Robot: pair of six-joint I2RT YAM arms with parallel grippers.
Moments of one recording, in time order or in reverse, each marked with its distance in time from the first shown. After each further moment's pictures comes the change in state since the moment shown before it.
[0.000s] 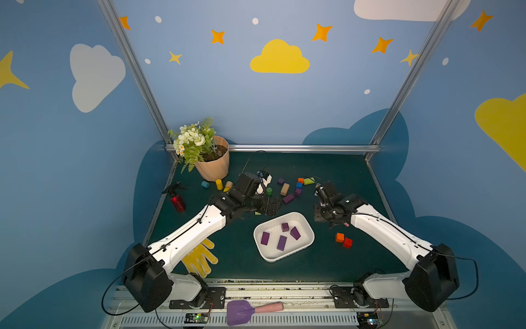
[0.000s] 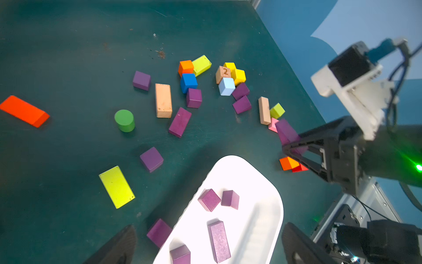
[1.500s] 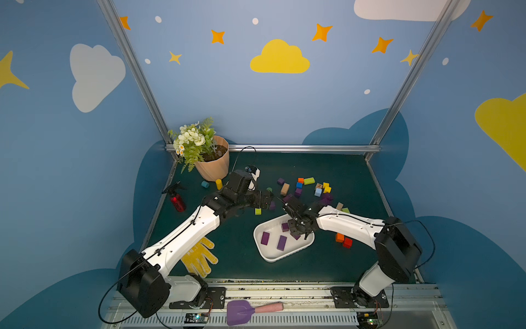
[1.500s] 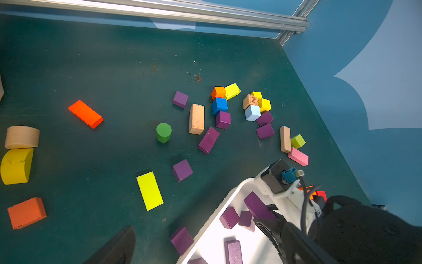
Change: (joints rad) left arm 0.072 -0.037 -0.025 0.035 -0.065 -0.052; right arm 0.260 0.315 0.034 0.077 0.009 0.032
